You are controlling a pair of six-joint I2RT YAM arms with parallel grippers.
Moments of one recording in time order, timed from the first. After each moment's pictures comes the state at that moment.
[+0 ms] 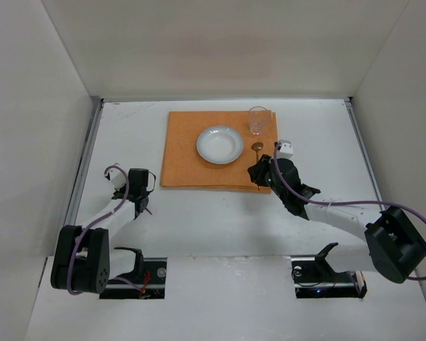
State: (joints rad) left arm -0.14 1.21 0.42 -0.14 -0.56 -0.80; right arm 0.66 1.28 0.59 0.30 0.27 0.63
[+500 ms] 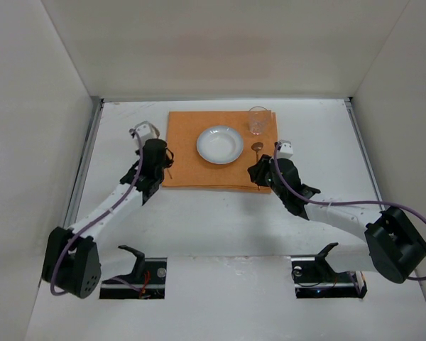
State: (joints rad) left arm -0.39 1.16 0.74 -0.10 -0.51 -0.60; right arm 0.66 1.28 0.59 0.30 0.27 0.63
